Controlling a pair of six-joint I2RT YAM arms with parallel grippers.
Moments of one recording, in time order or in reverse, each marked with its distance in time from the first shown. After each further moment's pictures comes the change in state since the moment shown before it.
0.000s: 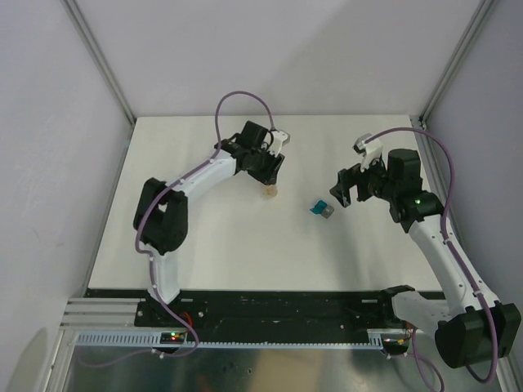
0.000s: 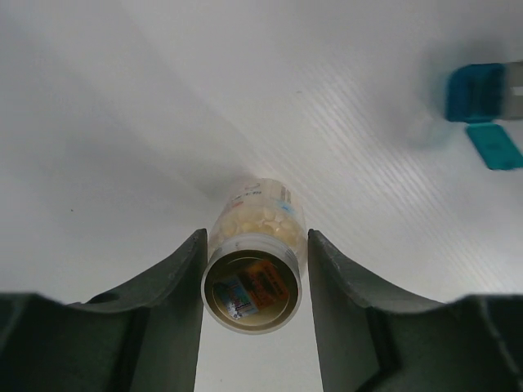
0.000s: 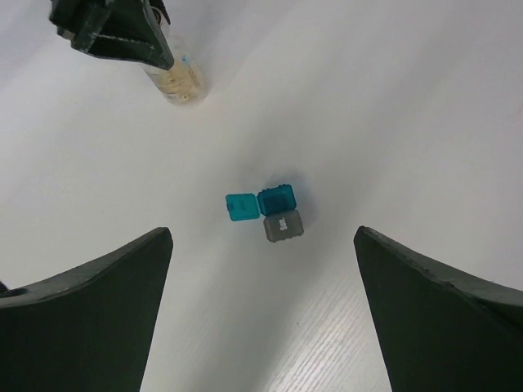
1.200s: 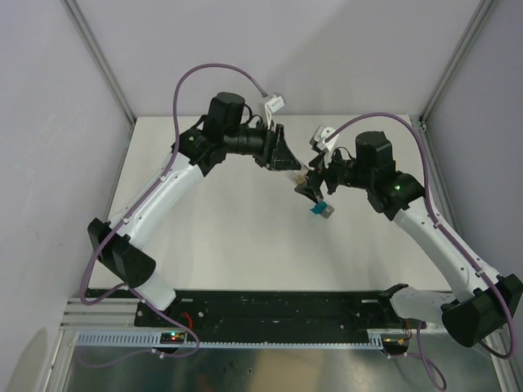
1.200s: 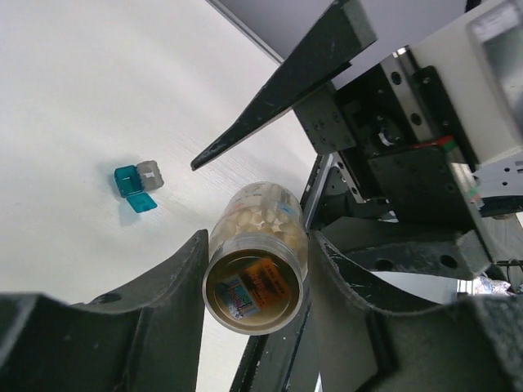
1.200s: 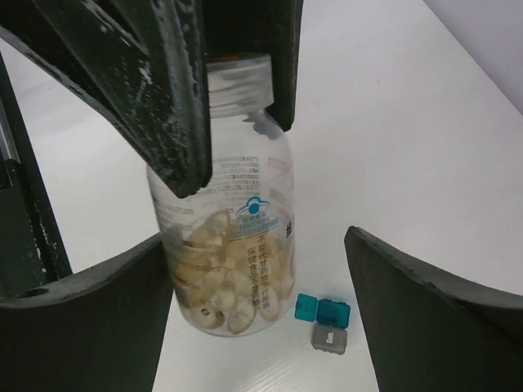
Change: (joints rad) left arm -0.053 -0.377 0.113 -0.036 0.540 -0.387; right arm 0.290 0.140 0.241 0.008 -0.136 -0.133
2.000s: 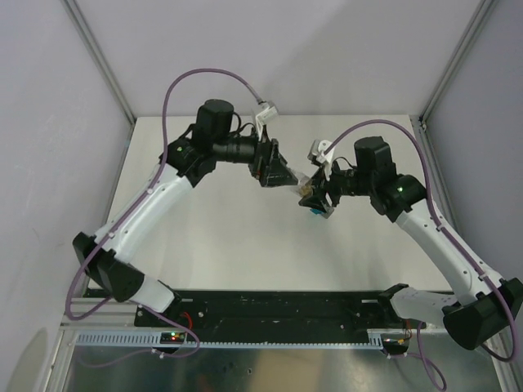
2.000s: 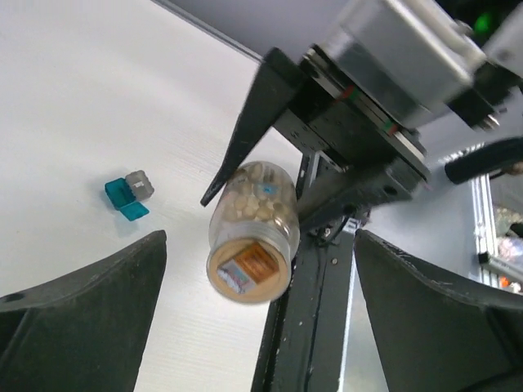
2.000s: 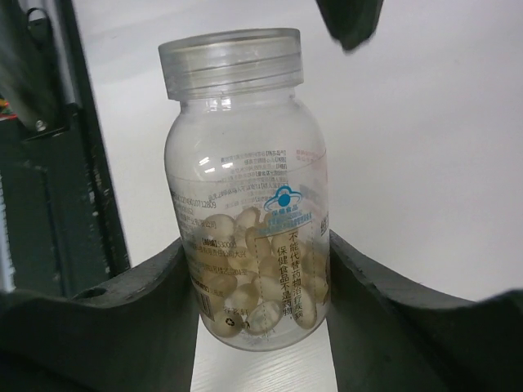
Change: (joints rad) left arm 0.000 -0.090 -0.092 0.048 0.082 0.078; right arm 0.007 -0.011 0.000 -0.131 -0.108 -0.079
